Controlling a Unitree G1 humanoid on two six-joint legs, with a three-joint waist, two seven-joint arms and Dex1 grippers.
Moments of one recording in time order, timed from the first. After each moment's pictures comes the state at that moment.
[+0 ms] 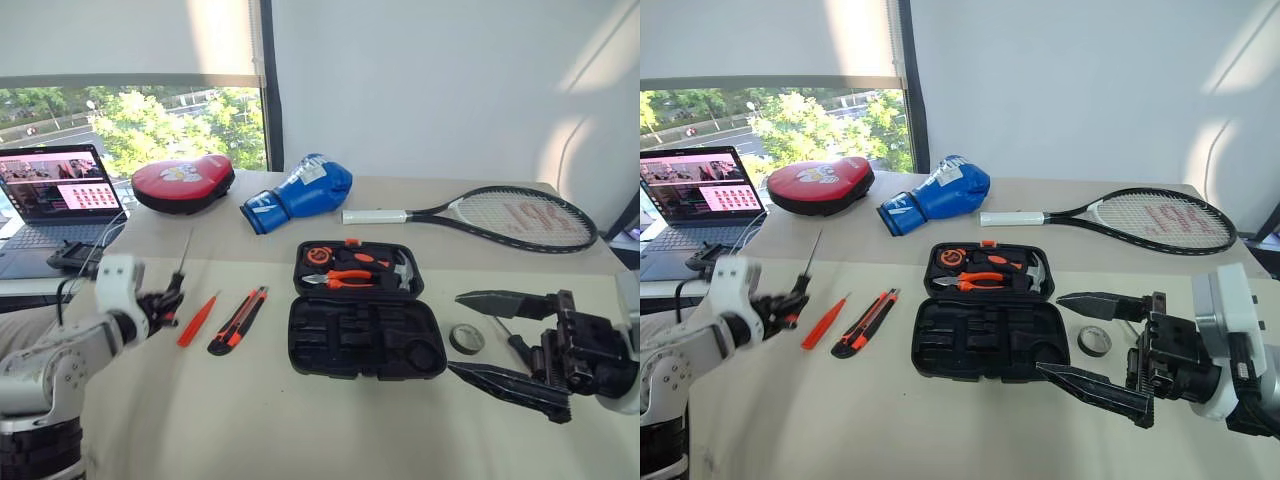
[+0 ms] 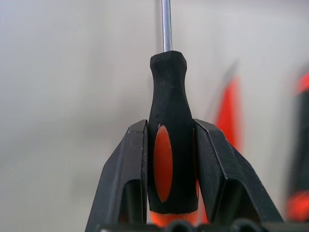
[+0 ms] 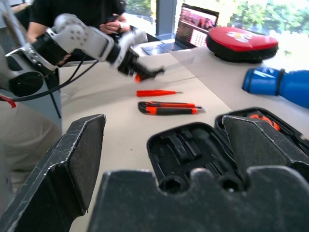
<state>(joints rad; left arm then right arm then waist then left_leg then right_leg) -0.35 0.64 0.43 -0.33 -0.62 1.04 -0.38 0.20 -0.95 -0.73 -0.80 1.21 0.63 0.89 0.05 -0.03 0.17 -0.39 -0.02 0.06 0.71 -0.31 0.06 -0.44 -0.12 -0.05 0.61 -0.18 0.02</state>
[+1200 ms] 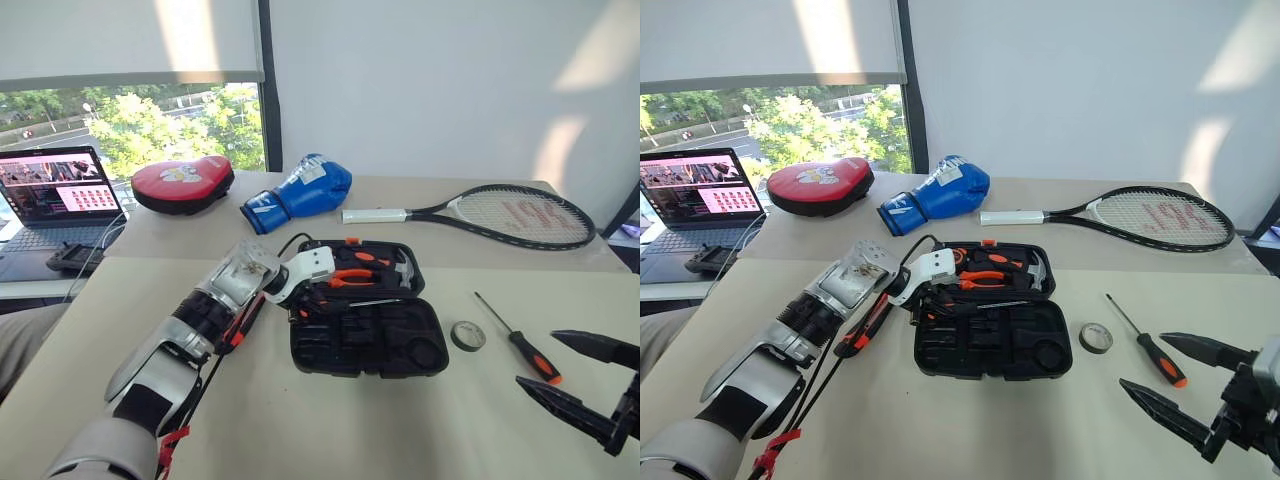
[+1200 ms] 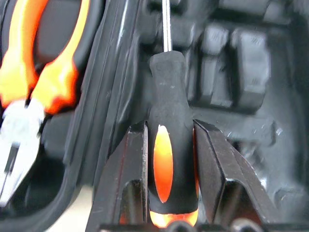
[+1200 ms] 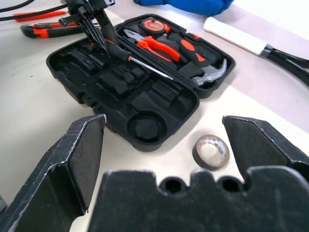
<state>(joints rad) -1.05 0.44 -0.53 0.54 0.00 0.48 -1.24 0.59 -0.87 -0.98 -0.69 0.89 0.50 0.93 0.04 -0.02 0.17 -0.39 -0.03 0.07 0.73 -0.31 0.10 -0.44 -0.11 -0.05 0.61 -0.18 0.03</state>
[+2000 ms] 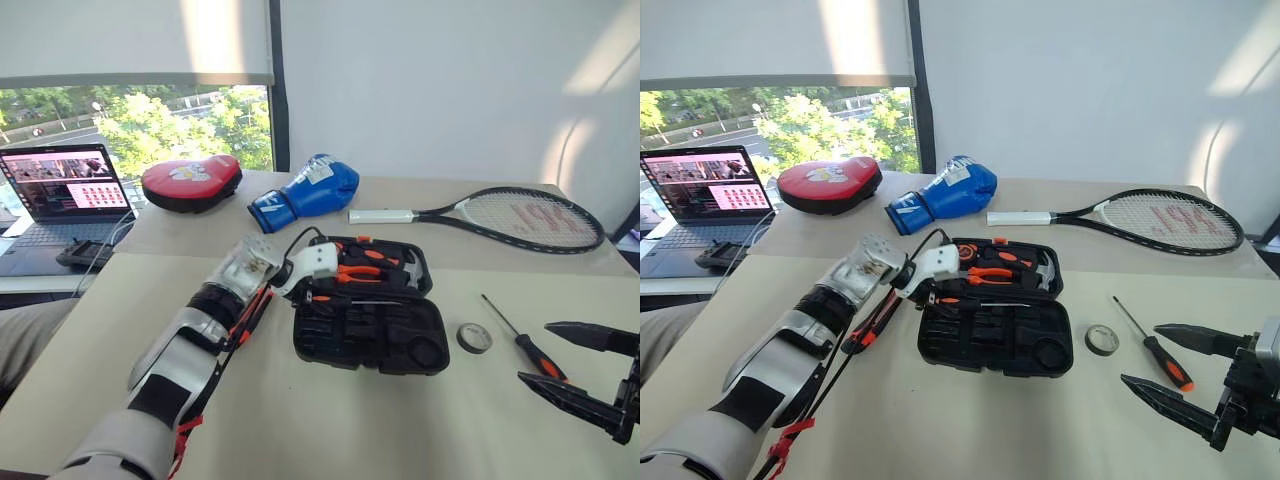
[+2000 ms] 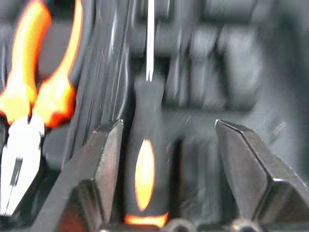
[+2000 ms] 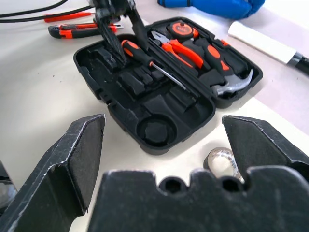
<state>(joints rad) -1.07 0.37 -0.32 0.60 -0.08 0.40 -1.36 0.54 -0.87 -1.01 -0.70 0.89 0.58 1.02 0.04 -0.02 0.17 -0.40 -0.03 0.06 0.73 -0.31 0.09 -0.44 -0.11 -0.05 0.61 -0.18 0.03</state>
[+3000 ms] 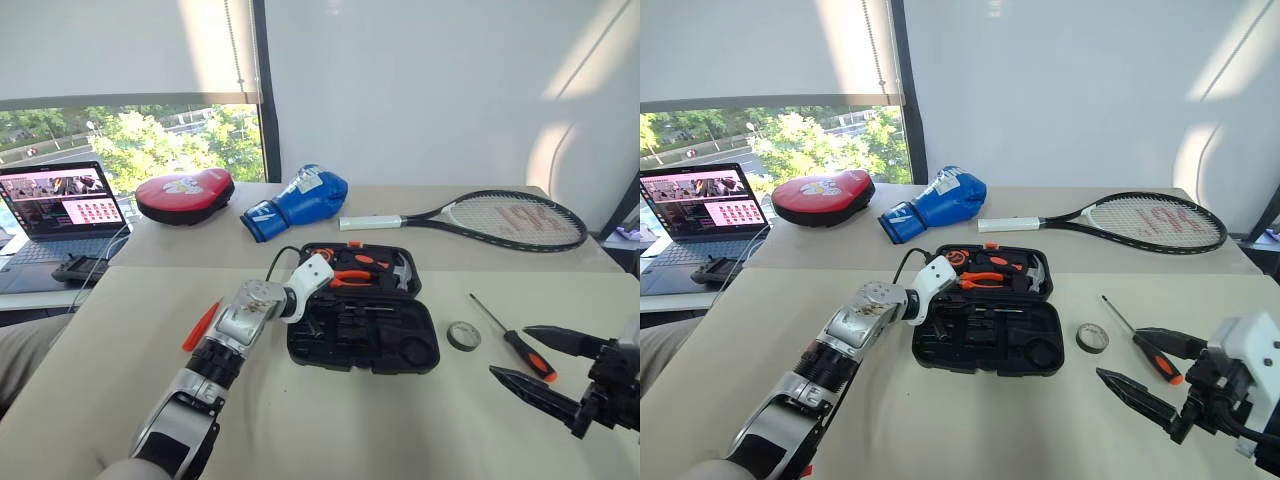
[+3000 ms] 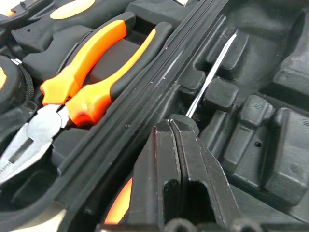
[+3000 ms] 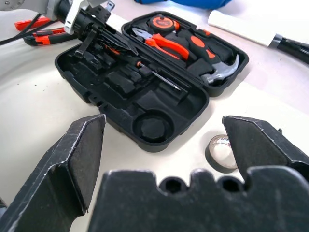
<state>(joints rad) -0.78 0.29 -0.32 0.38 -0.02 0.48 -0.83 0.48 -0.88 -0.87 -0.80 0.91 0.70 0.74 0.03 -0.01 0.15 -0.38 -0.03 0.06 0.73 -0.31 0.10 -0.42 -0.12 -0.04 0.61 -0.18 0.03</state>
